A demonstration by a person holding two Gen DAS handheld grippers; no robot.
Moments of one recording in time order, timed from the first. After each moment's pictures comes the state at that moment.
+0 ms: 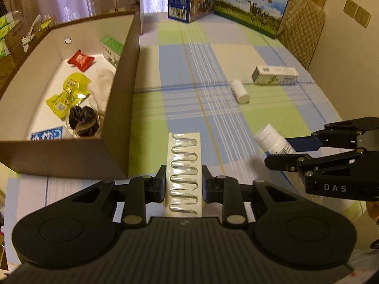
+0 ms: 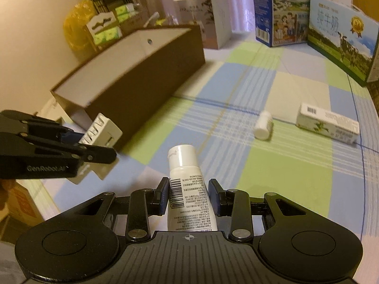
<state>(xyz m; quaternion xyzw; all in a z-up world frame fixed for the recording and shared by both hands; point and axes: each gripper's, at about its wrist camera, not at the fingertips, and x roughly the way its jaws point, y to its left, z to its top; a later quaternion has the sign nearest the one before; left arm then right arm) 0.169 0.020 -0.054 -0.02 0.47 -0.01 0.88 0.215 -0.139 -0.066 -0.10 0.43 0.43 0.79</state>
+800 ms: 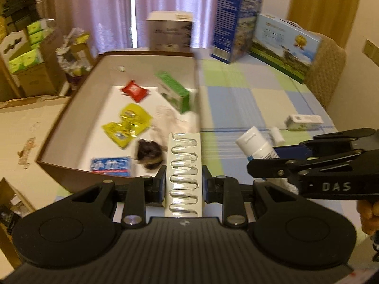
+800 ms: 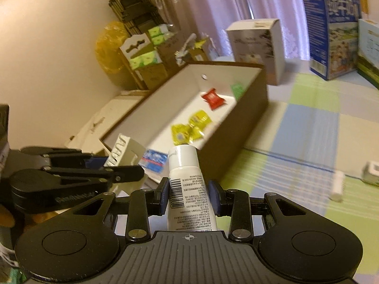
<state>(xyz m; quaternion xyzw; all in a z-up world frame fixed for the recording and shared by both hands) 0.157 0.110 0.008 -0.04 0.41 0.05 0.91 0.212 -0.026 -0.014 -0.03 0.41 0.50 0.76</state>
